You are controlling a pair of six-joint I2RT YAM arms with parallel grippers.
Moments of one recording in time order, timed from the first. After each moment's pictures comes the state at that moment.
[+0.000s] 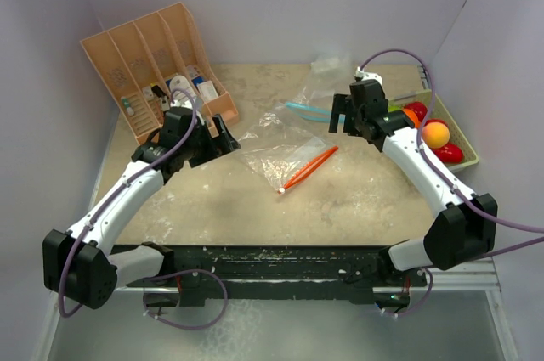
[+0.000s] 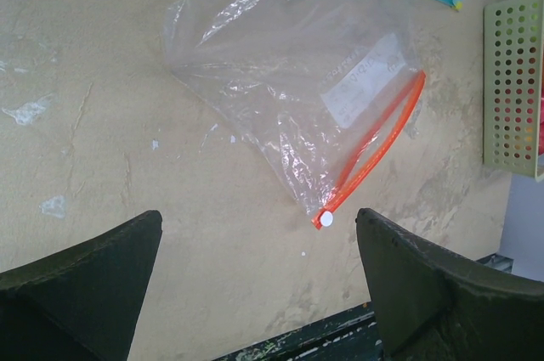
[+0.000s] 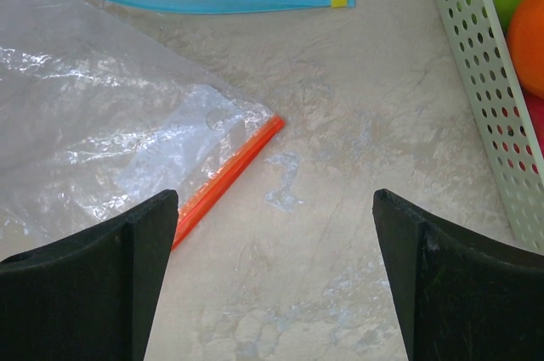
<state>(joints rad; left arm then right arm) -0.35 1.18 0.96 -0.48 0.13 -0.70 0.34 1.41 1.25 -0.62 0.29 0.34</state>
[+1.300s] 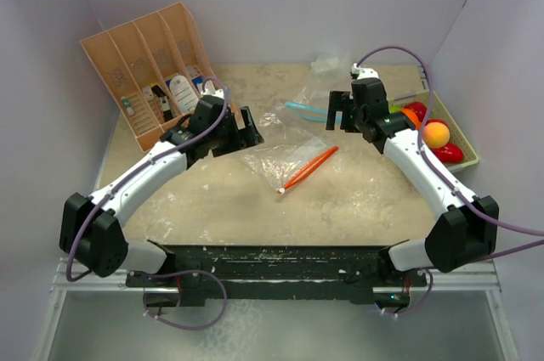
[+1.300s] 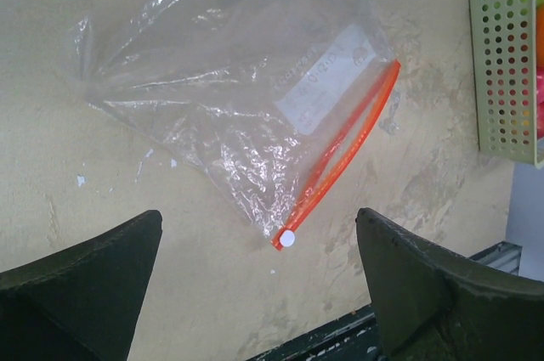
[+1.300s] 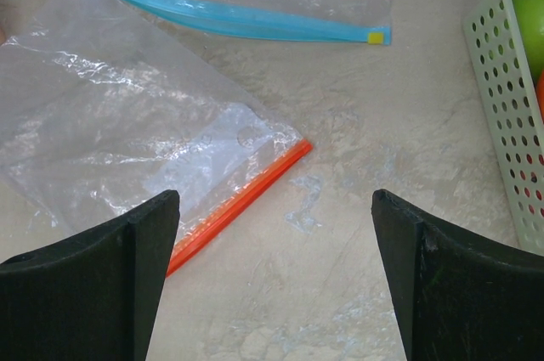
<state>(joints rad) -0.52 1.35 1.09 -0.44 0.06 -0.72 0.34 1.40 1.24 -0.53 0.21 0.28</state>
